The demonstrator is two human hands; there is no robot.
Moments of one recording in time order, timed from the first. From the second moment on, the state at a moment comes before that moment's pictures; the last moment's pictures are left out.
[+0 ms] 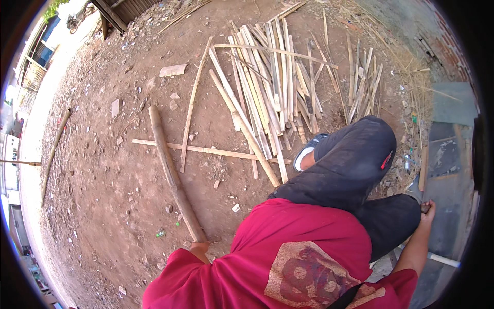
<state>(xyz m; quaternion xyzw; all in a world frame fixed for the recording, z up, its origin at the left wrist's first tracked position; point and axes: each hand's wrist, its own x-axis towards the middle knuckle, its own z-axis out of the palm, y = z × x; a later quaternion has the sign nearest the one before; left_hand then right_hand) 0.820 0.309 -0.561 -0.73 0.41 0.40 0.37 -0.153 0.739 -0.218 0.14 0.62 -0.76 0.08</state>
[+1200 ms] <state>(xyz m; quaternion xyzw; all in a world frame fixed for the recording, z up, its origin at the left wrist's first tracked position) 0.564 -0.070 -0.028 -0.54 0.76 -0.08 -0.36 -0.023 0.630 -0.162 0.12 0.58 -0.81 0.01</state>
